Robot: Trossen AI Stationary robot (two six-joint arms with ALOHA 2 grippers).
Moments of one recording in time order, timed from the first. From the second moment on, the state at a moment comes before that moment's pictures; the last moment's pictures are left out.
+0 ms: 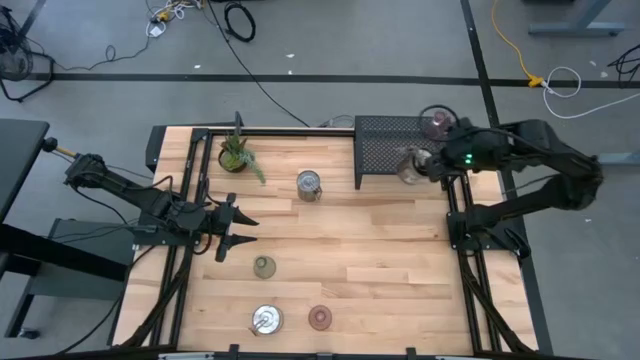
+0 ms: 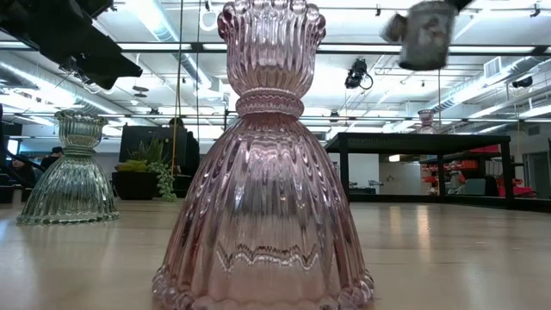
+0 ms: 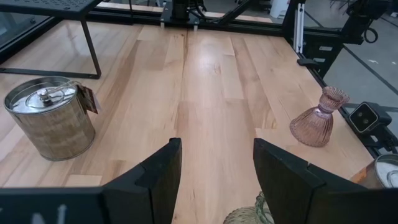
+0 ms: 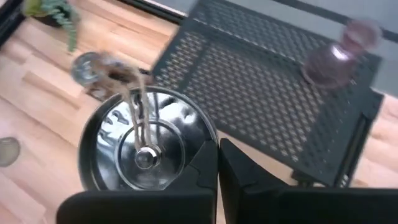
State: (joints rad) left arm -0.41 0.57 0.35 -0.15 -0.34 -0.25; right arm -0.11 1.09 1.59 -1.57 0.43 0.88
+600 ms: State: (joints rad) left arm -0.41 0.57 0.35 -0.15 -0.35 -0.25; right arm -0.48 0.88 1.29 -1.57 0.42 0.78
